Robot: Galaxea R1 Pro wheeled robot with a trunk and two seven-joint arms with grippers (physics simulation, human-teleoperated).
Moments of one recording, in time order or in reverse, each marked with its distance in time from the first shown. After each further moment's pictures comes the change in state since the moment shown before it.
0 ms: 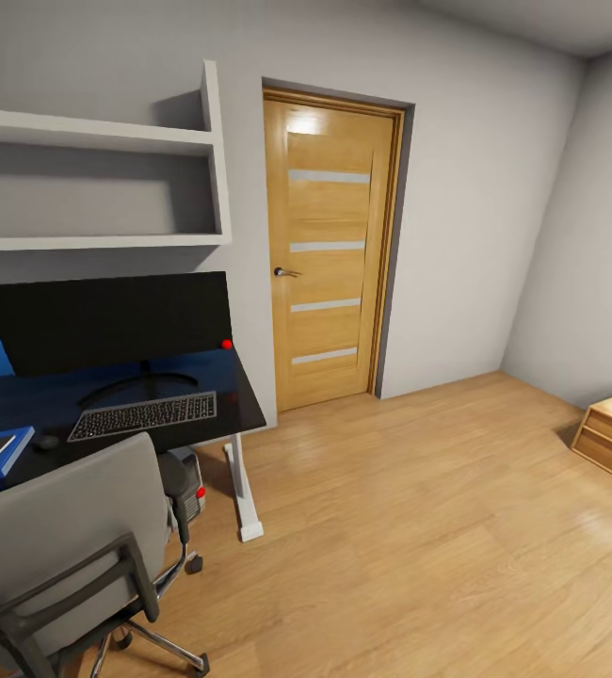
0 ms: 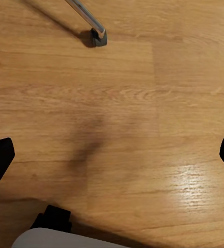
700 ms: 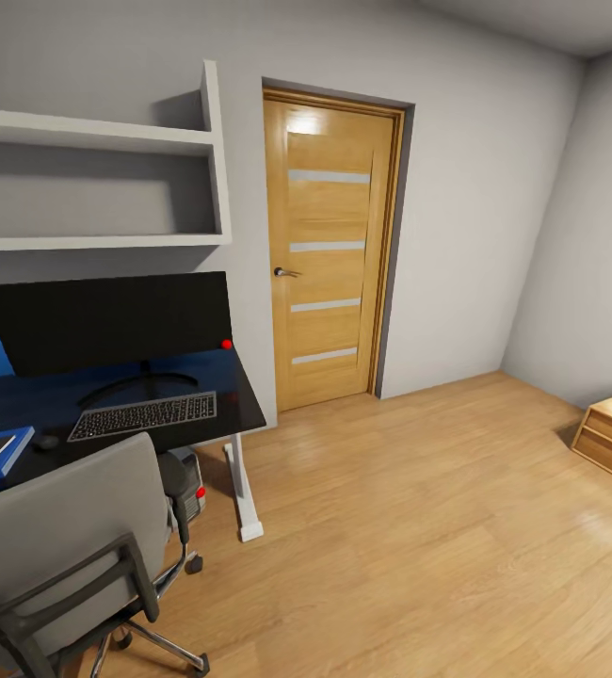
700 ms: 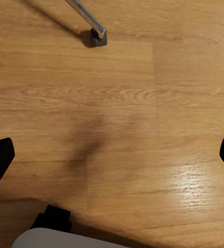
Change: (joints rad) left arm 0.000 0.000 0.000 0.000 0.000 0.000 0.000; right arm 0.000 0.000 0.000 0.000 0.000 0.000 0.000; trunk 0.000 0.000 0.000
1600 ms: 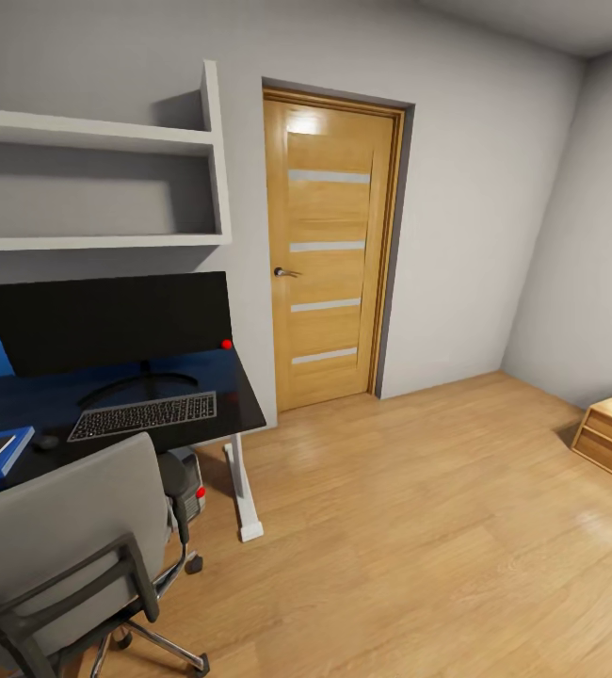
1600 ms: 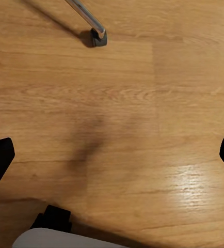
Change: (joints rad) left arm 0.000 0.000 0.000 0.000 0.000 0.000 0.000; right arm 0.000 0.000 0.001 0.000 0.000 0.000 0.000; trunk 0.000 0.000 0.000
